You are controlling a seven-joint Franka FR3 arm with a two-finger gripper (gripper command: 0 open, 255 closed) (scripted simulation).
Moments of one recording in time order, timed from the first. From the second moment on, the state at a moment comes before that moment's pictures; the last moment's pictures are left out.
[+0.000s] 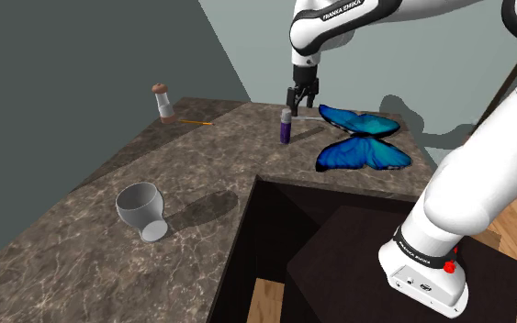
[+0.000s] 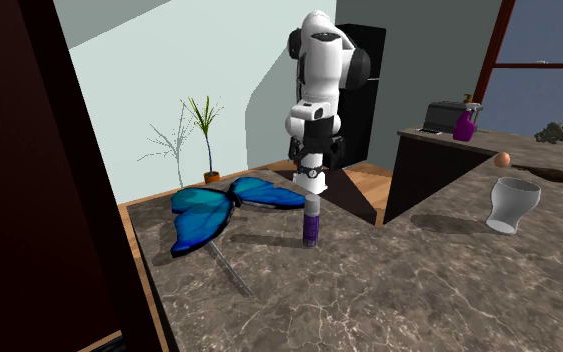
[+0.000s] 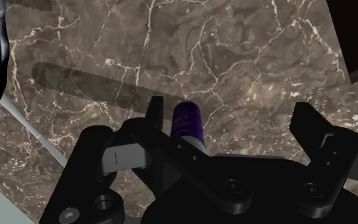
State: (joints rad) arm 0.02 -0.15 -0.18 -2.15 -0.04 1.95 -0.16
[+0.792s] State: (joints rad) arm 0.00 0.13 -0.21 -1.96 0.06 2.08 -0.27
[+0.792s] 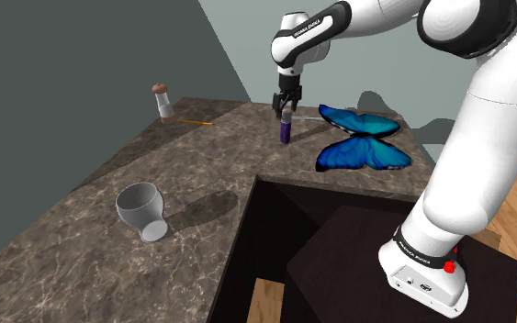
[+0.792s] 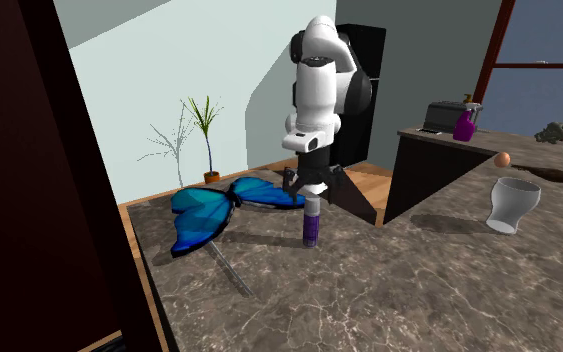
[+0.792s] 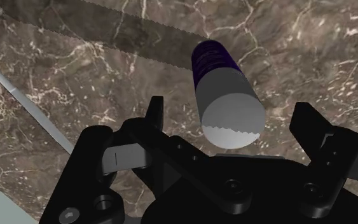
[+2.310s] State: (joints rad) arm 0.00 0.11 -0.21 -1.92 0.05 2.03 -0.26
